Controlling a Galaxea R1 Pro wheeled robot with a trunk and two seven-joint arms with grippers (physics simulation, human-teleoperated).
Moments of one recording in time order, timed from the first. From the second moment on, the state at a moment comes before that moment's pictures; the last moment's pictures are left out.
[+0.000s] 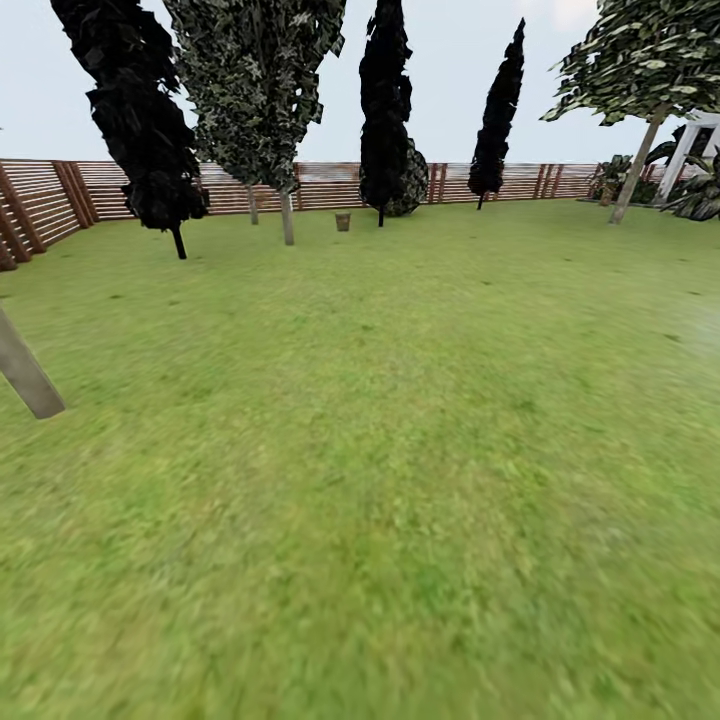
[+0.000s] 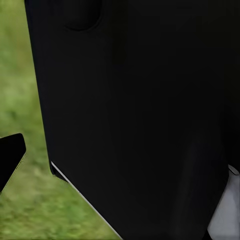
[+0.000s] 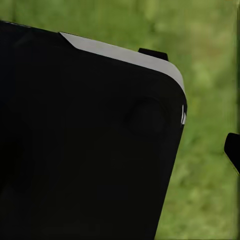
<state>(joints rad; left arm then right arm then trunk) 0.01 -0.03 0.01 -0.10 0.01 -0.01 -0.01 -0.05 0.01 0.02 -0.08 0.17 -0.19 0.01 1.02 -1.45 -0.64</state>
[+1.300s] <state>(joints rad) 0.01 -0.03 0.01 -0.10 0.01 -0.01 -0.01 -0.05 0.01 0.02 -0.08 0.18 -0.19 0.01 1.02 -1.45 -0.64</state>
